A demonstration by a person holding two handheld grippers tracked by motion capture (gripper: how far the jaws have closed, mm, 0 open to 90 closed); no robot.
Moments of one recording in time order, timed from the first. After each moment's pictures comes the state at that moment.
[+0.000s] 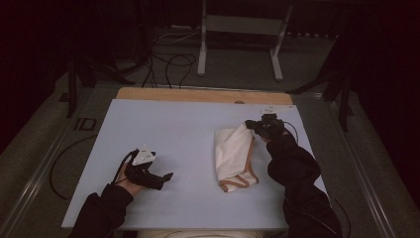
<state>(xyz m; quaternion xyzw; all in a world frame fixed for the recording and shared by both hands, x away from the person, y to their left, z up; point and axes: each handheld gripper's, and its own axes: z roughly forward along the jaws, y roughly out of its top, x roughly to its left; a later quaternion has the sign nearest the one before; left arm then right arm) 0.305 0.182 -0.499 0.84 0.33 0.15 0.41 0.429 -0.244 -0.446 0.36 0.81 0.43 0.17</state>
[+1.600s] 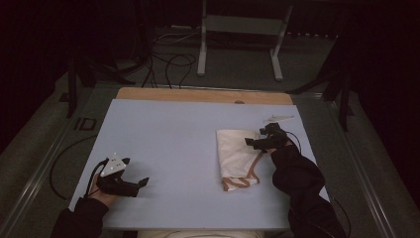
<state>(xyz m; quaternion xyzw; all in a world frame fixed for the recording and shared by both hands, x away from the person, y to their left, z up) 0.276 0.248 -0.506 0.81 0.37 0.18 0.42 0.422 -0.263 -0.486 0.41 0.81 0.39 0.13</state>
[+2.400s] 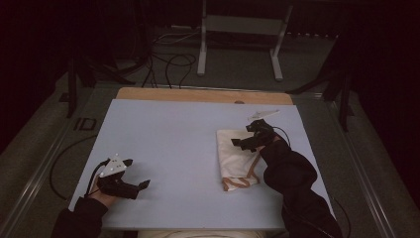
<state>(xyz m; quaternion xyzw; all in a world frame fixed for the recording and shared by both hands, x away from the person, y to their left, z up) 0.276 0.248 -0.505 0.82 0.34 0.16 0.43 0.415 -0.216 -0.455 0.35 0.84 0.39 0.11</state>
